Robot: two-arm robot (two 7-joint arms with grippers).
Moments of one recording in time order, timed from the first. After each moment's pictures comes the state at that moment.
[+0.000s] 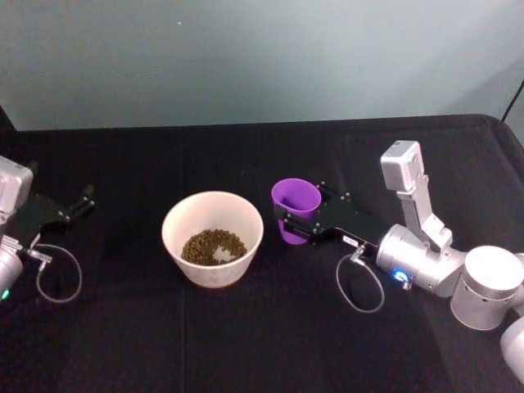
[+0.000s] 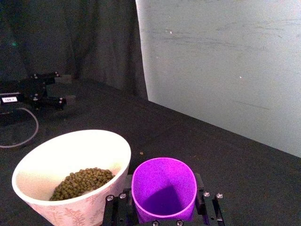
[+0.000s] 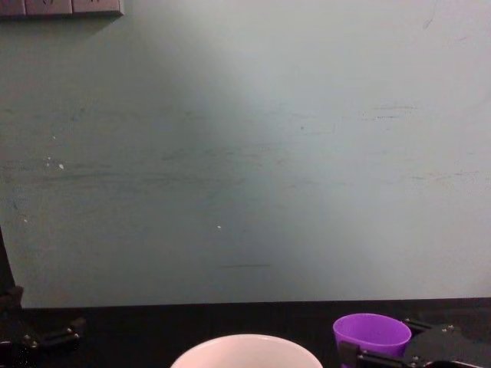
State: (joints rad) left arm -0.20 0.60 0.45 -1.41 -0.25 -0.12 0.03; right arm 0.29 0.39 -0.38 -1.24 0.37 -0.12 0.57
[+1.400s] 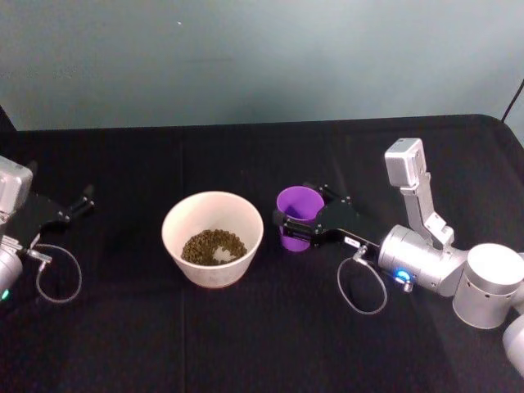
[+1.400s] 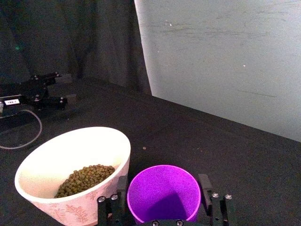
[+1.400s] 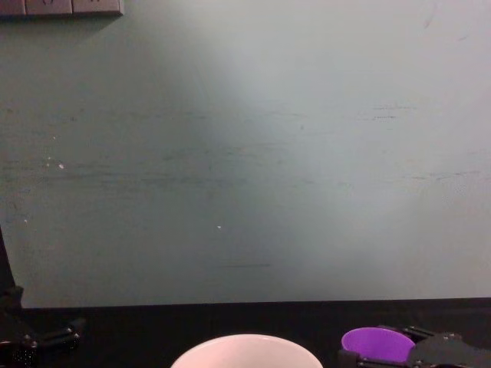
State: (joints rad) left arm -0.20 0.60 0.45 -1.41 -0.25 -0.12 0.03; right arm 0.31 0.40 -0.40 -1.22 0.44 -0.08 0.60
